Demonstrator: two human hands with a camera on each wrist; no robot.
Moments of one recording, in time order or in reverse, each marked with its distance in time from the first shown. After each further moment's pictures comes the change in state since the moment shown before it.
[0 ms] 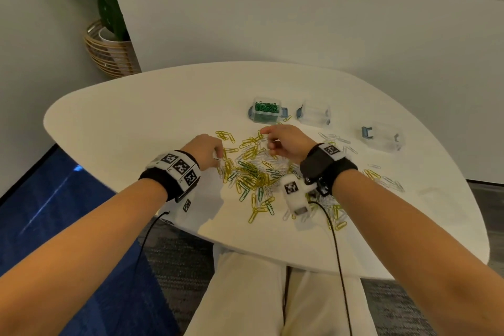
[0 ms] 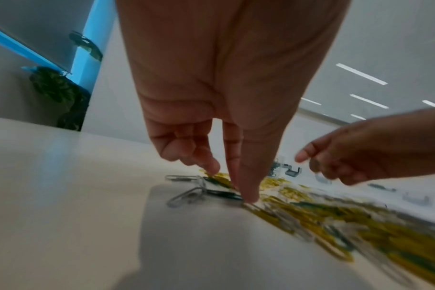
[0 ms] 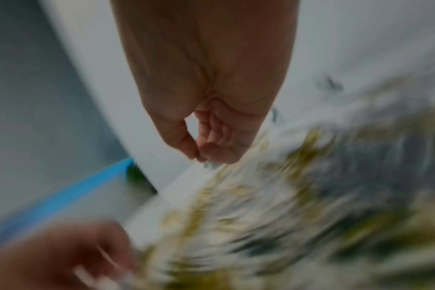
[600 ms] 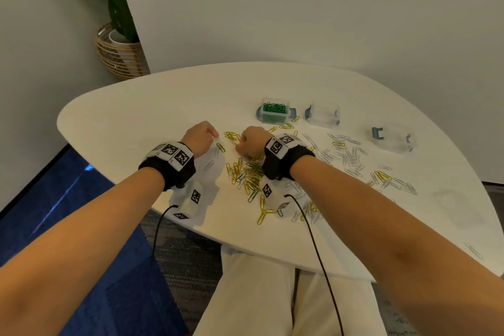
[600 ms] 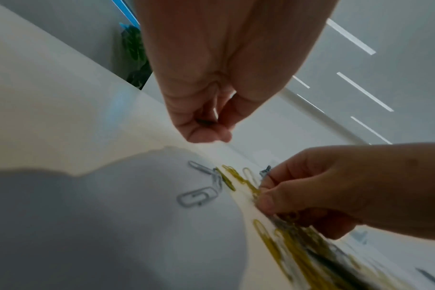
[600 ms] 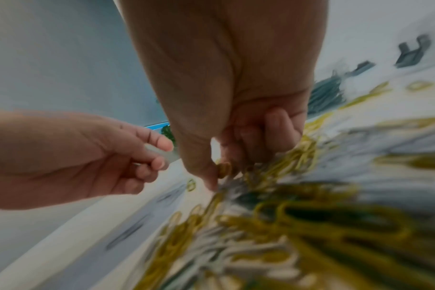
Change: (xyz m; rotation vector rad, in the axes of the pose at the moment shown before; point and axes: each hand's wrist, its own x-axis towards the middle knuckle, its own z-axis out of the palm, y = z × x) left_hand 0.019 -0.028 -0.010 -0.475 0.181 -0.224; right_hand 0.044 -0.013 0.079 -1.192 -0.062 -0.083
